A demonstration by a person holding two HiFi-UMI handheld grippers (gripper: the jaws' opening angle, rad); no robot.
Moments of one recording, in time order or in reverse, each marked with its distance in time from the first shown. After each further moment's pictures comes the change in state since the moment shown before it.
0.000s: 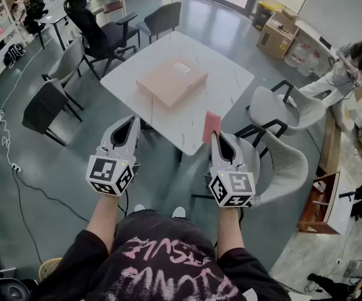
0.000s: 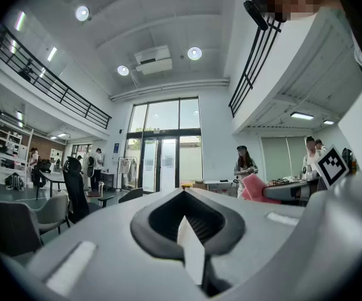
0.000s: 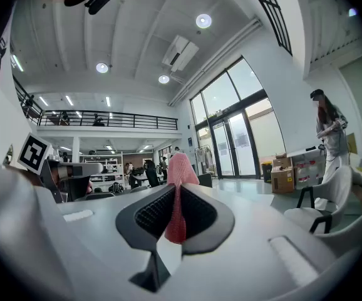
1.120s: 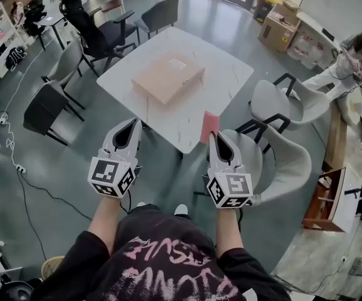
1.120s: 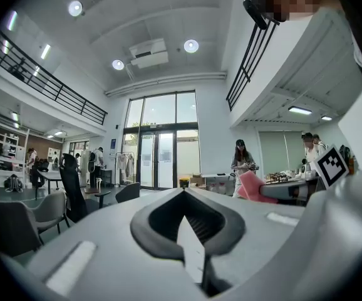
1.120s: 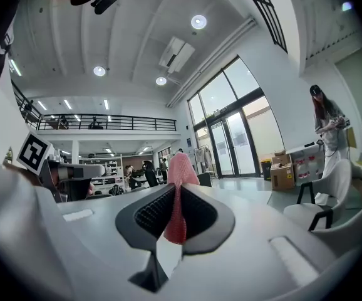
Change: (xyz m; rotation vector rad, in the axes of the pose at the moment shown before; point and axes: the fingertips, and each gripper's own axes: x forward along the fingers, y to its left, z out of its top) left arm 0.019 -0.033 -0.018 0.016 0.055 -0.014; right arm -0.007 -0.027 -0.015 0.025 -0.012 0.003
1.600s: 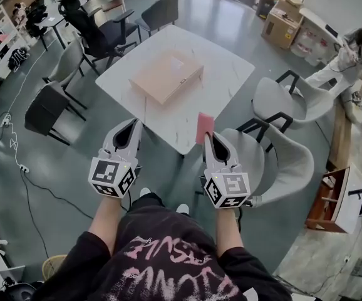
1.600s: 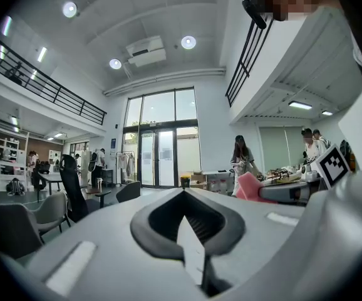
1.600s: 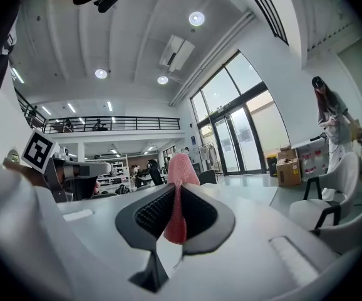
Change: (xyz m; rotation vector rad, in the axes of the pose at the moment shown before) left arm 0.018 -0.014 -0.007 0.026 0.025 0.010; right arm 0.007 -0.010 -0.013 0.024 0.016 0.057
